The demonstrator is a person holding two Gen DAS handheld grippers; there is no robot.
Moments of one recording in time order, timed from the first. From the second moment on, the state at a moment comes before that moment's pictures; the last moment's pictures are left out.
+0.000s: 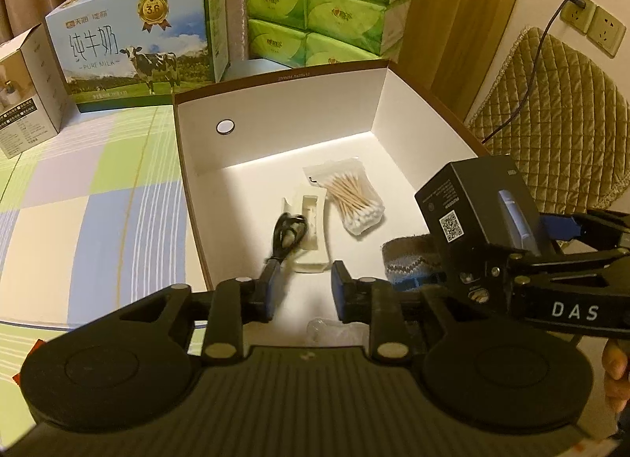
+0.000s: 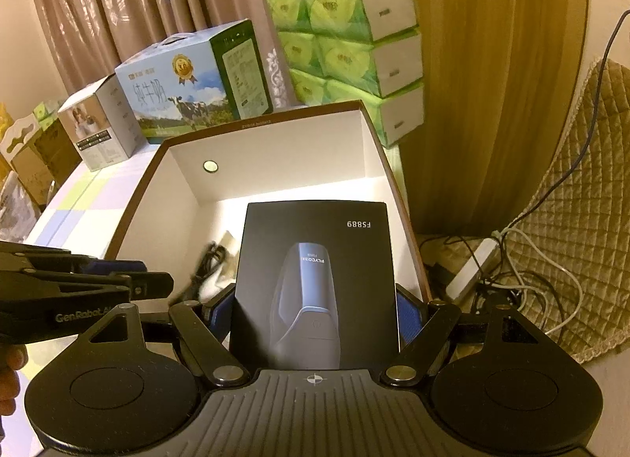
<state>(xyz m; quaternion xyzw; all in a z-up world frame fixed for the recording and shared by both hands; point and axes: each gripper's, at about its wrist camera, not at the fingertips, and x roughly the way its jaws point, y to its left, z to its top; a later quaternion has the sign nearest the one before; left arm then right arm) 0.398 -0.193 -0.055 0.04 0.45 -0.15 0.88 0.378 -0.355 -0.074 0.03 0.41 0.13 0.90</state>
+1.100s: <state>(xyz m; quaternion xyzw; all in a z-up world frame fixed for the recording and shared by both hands) 0.329 -0.126 -0.006 0.00 0.38 -0.16 0.91 0.318 -0.348 -0.046 0.04 0.37 0.13 0.92</state>
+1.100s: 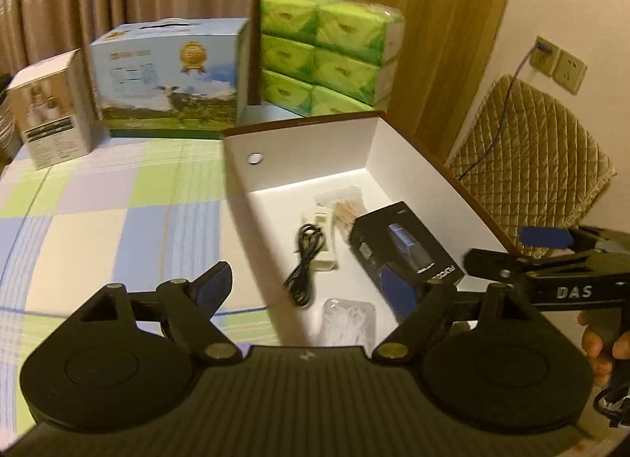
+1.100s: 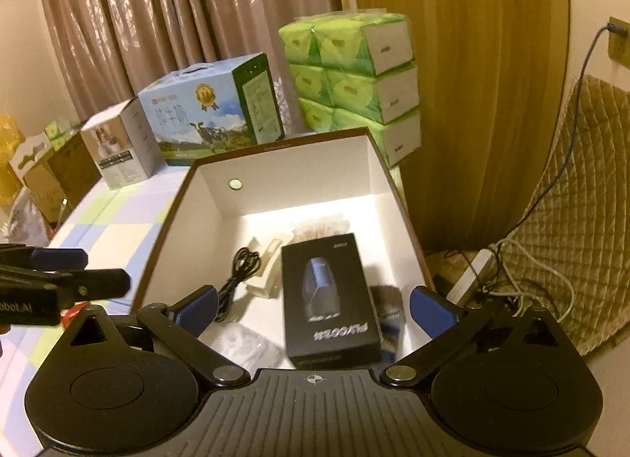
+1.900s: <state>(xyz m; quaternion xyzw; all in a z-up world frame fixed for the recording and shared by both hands) 0.253 0.012 -0.034 -0.02 0.43 -0.07 0.90 0.235 -0.250 -0.042 0.06 0.38 0.19 0.90</state>
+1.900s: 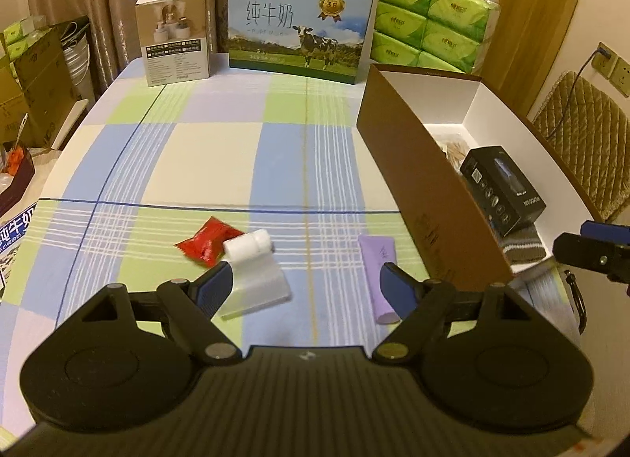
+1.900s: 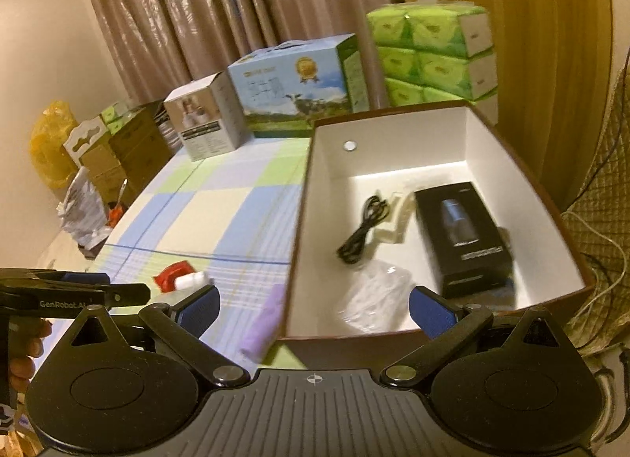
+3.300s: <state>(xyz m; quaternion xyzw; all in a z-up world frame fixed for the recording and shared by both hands) 0.290 0.089 -0.102 -0.01 0.49 -0.09 0.87 0.252 -0.106 -0.148 0.01 0.44 0.06 0.90</state>
